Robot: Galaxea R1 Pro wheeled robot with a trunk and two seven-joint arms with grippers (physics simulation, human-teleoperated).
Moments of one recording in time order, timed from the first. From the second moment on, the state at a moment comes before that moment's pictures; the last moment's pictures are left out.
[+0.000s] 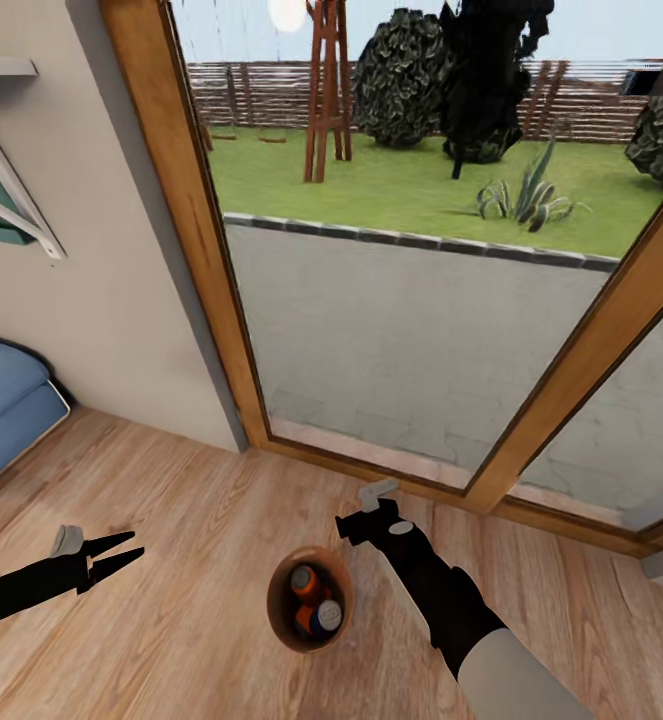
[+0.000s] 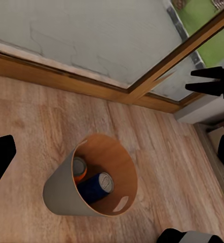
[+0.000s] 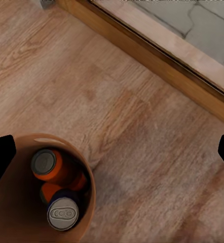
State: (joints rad) left arm -0.56 0.51 0.23 -0.52 0.22 0.08 -1.40; right arm -0.61 0.12 0.40 -0.89 -0.02 0.45 -0.04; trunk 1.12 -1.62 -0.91
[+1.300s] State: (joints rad) left arm -0.56 0.51 0.23 -0.52 0.22 0.08 -1.40; right arm -0.61 0.12 0.40 -0.88 -0.03 0.45 -0.04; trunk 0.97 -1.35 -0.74
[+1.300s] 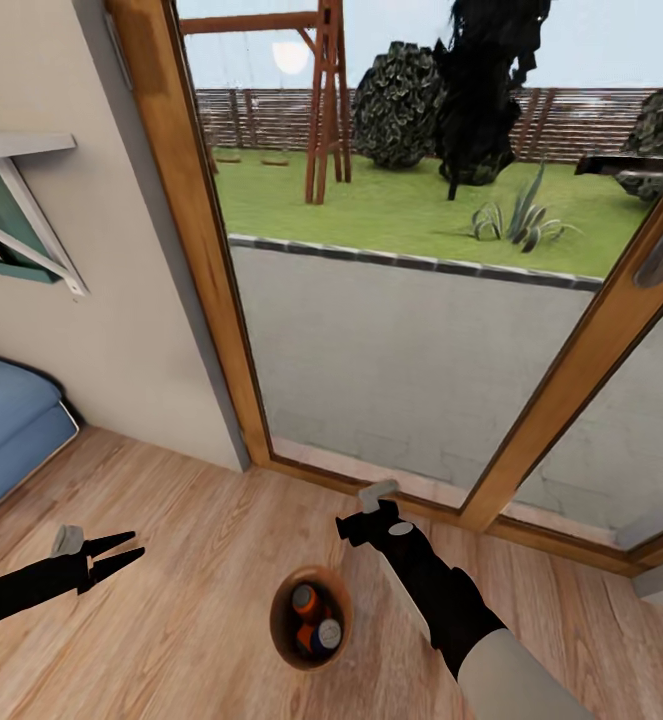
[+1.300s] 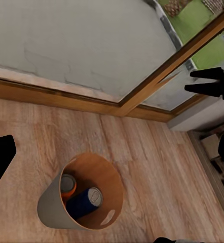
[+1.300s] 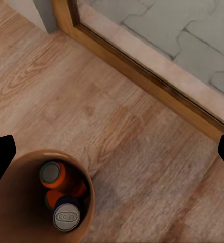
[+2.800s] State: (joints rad) left arm -0.56 0.51 0.23 -0.52 0.22 0.08 -1.40; right arm -0.61 0.12 0.40 -0.88 -0.02 0.45 -0.04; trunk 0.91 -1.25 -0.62
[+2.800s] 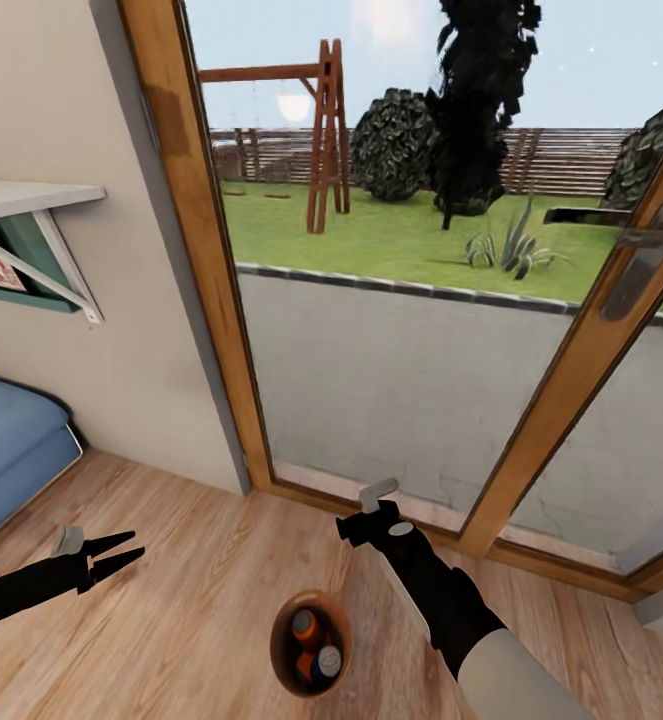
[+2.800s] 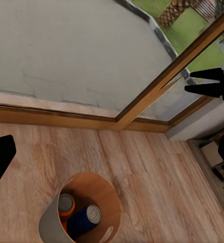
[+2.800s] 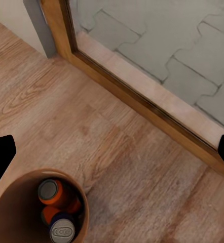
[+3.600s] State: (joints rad) left arm -0.56 0.51 0.23 -0.52 0.22 0.08 -1.40; right arm -0.61 0.12 0.40 -0.88 -0.03 0.45 -0.04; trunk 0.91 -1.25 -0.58
